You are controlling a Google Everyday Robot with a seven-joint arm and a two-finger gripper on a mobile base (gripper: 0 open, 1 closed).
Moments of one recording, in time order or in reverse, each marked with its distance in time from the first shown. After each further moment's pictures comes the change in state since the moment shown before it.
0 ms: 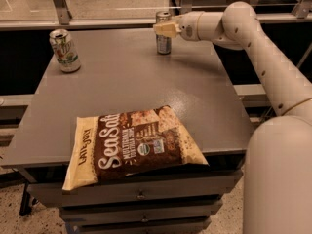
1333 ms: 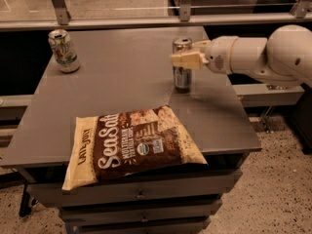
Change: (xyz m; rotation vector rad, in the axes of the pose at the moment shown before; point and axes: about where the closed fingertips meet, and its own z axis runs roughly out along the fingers) arm 0.025 0.125 -0.139 0.025 0.076 0.035
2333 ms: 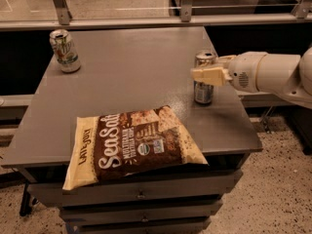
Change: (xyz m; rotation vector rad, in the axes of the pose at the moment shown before) arm 0.032 0.008 -0.070 0.126 0.069 0.033
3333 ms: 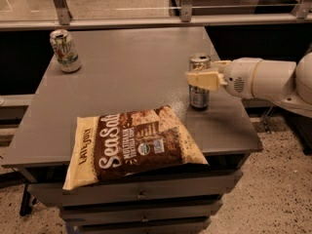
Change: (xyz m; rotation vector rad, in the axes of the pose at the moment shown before) arm 0.006 0.021 0.001 -0.037 -0.019 0.061
